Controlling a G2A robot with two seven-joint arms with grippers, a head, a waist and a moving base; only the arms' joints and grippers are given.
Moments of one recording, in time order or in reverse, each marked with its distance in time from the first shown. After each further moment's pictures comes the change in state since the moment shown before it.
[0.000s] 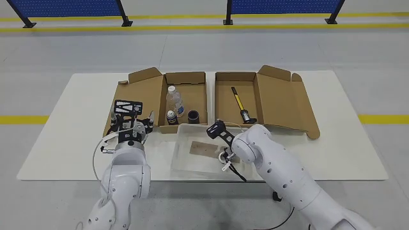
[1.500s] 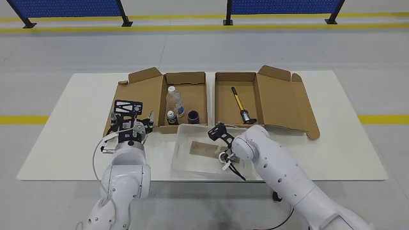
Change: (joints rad) left arm 0.000 0.000 0.000 0.000 0.000 0.000 0.000; right arm 0.020 -0.041 -0.008 0.168 0.039 -0.048 -0.050
